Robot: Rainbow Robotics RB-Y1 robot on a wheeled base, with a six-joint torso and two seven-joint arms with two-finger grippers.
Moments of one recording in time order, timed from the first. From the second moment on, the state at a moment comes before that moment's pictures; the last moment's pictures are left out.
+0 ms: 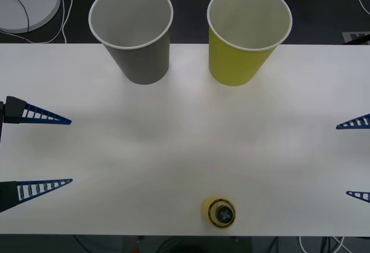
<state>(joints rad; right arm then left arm) 0.40 -1.24 -0.27 -1.78 0.66 -1.34 0.39 0.38 1.16 0.39 -2.18 -1.11 -1.14 0.25</state>
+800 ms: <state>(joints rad) 0.33 -1.12 -0.08 -1.58 0.75 -1.46 0.46 0.38 1.16 0.39 -2.18 -1.11 -1.14 0.25</state>
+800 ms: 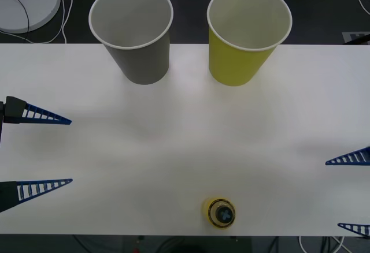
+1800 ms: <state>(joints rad) 0.14 -1.04 0.29 -1.35 0.66 -1.42 0.72 0.38 1.16 0.39 -2.18 -1.11 -1.14 0.25</state>
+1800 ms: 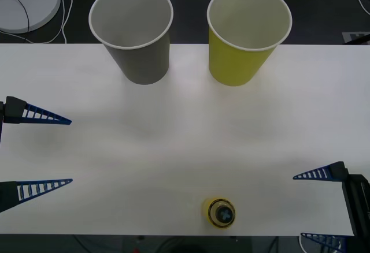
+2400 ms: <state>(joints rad) -0.04 -1.01 0.63 -1.19 0.49 -1.41 0.97 0.38 1.16 0.39 -2.18 -1.11 -1.14 0.25</state>
